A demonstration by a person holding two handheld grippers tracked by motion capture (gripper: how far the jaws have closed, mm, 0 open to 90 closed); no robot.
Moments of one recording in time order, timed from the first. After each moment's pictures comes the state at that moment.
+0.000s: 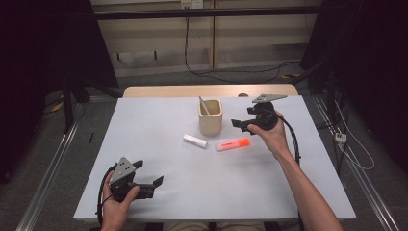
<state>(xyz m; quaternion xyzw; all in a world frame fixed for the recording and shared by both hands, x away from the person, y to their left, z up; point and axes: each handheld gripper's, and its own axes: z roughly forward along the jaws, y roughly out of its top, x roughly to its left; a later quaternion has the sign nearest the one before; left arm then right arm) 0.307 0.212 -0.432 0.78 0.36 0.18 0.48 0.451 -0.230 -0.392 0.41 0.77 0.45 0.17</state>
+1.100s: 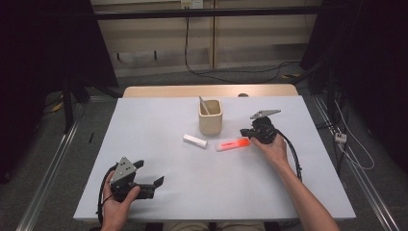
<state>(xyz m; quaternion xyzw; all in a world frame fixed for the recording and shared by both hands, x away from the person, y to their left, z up) 0.308 0.210 -0.432 0.78 0.35 0.17 0.48 0.449 -0.236 -0.448 0.44 0.80 0.38 0.14</state>
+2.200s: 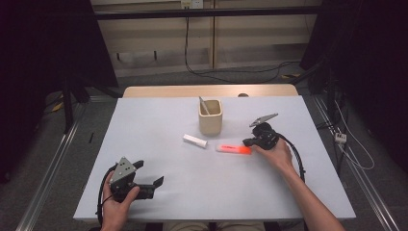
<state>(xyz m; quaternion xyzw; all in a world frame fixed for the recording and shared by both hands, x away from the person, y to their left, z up) 0.307 0.211 -0.432 0.78 0.35 0.17 0.48 0.429 -0.239 -0.449 0.41 0.85 0.32 0.10</state>
